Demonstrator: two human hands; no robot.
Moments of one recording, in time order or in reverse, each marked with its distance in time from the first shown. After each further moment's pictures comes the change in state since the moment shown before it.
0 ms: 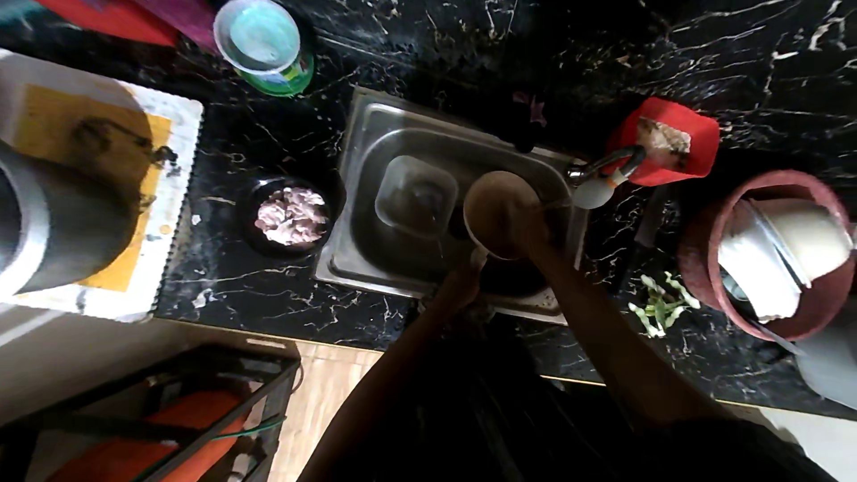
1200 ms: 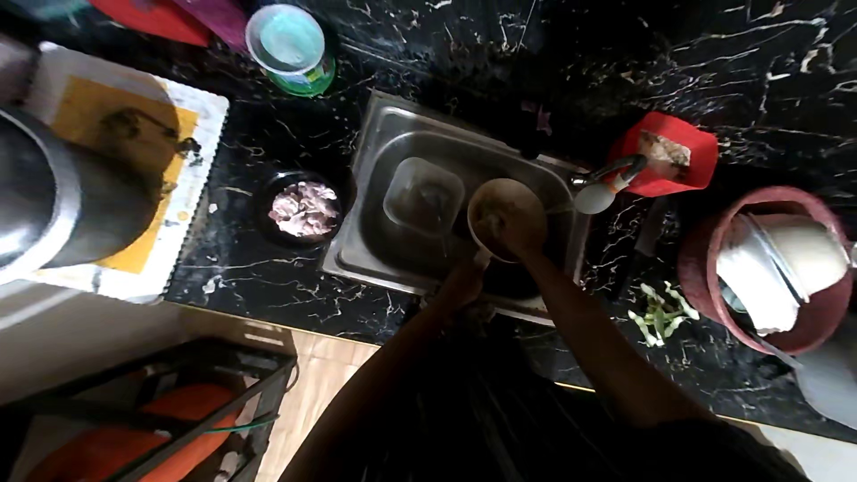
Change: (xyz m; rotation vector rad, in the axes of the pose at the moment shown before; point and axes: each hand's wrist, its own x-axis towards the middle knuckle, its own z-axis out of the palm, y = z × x) left_hand -0.001 0.000 0.000 -0.014 0.026 0.045; right_hand 0.016 -0.016 0.016 0.051 0.166 -0.211
